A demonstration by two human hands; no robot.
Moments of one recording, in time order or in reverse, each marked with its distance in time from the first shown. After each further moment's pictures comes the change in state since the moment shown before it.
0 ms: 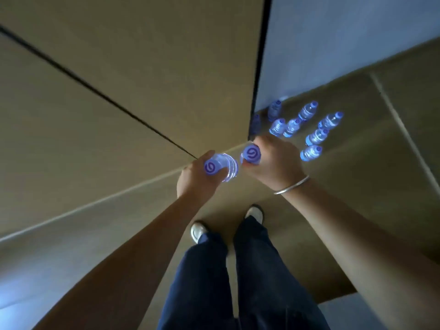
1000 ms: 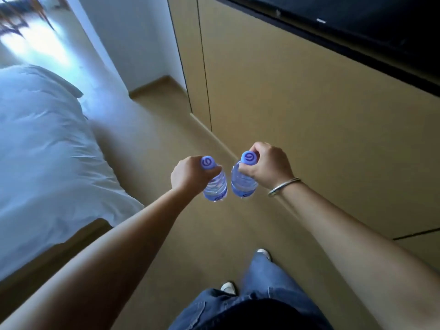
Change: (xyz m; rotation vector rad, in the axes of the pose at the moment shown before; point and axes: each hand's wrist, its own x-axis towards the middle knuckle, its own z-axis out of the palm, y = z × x) left_hand -0.399 -0.409 -0.253 -0.351 0.893 -0.782; right_hand -0.232 -0.549 0.128 0.255 -0.685 -0.887
